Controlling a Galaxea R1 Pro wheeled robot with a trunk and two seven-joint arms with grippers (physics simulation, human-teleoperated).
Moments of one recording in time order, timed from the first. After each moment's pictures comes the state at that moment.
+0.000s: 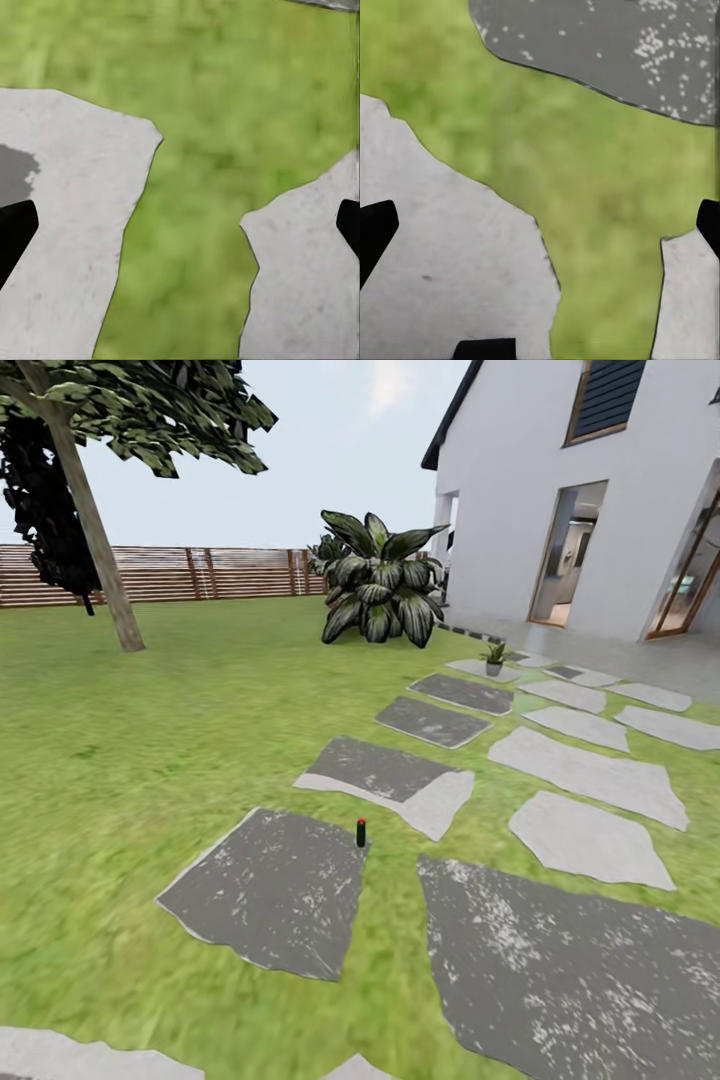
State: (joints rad) left arm -0.09 0.07 0.10 -0.42 0.01 -0.26 0.00; right arm -0.05 -0.08 -0.02 -0.41 0.00 -0.26 -0.01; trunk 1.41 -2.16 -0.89
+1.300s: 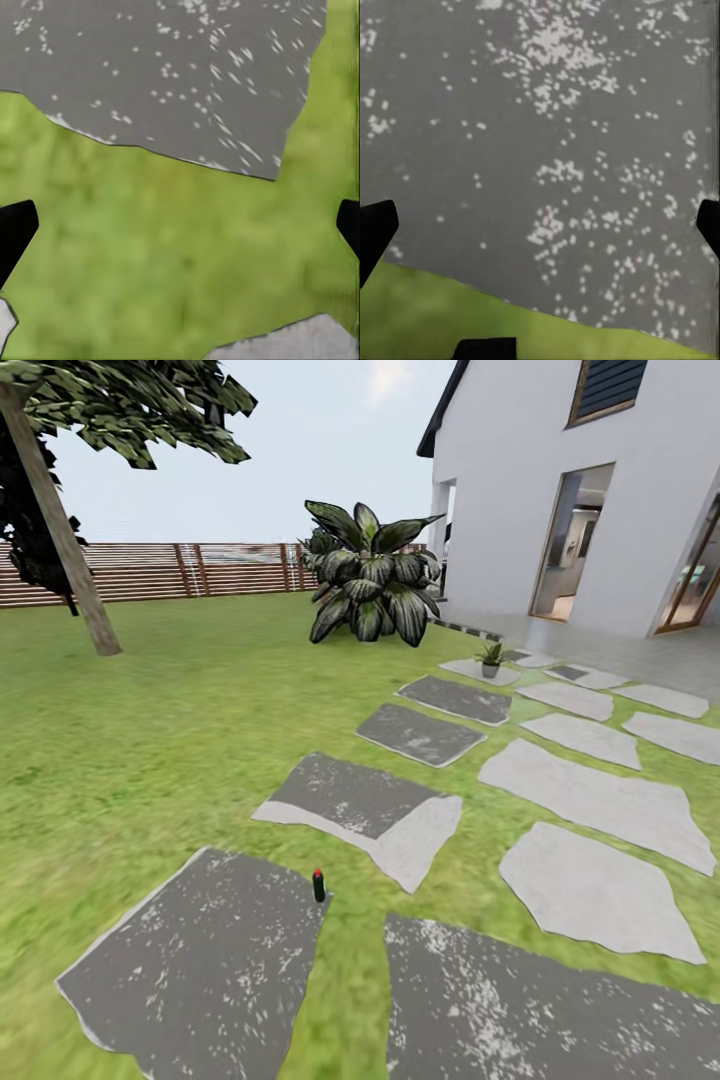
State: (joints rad) left arm -0.09 0.07 0.10 -0.42 0.01 -0.26 0.00; right arm -0.05 -0.08 -0.02 -0.41 0.00 -0.26 0.00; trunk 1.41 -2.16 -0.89
